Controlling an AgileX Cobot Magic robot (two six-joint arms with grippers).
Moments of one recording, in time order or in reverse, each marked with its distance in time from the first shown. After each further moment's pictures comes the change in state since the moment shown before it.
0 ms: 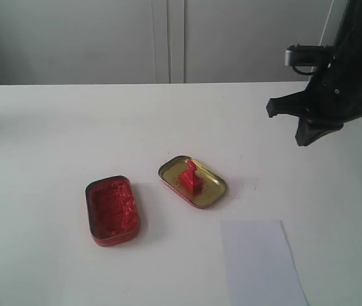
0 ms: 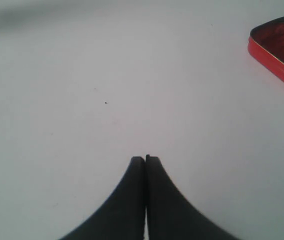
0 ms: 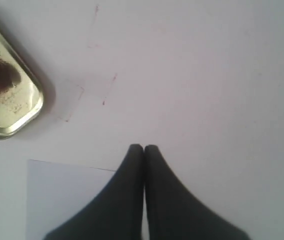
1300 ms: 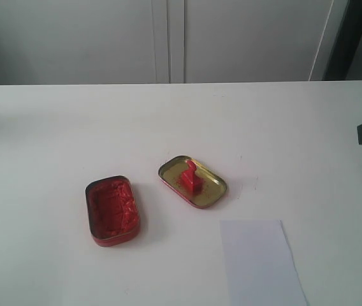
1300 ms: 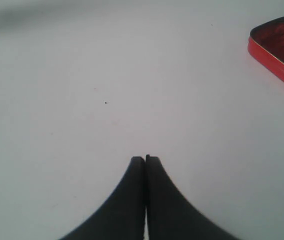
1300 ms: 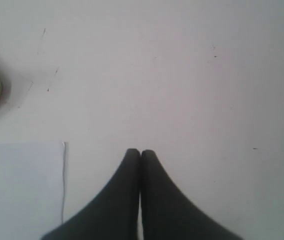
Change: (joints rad) left arm 0.000 0.000 0.000 0.000 0.000 0.000; right arm -0.134 -0.683 0.573 -0.109 -0.271 0.059
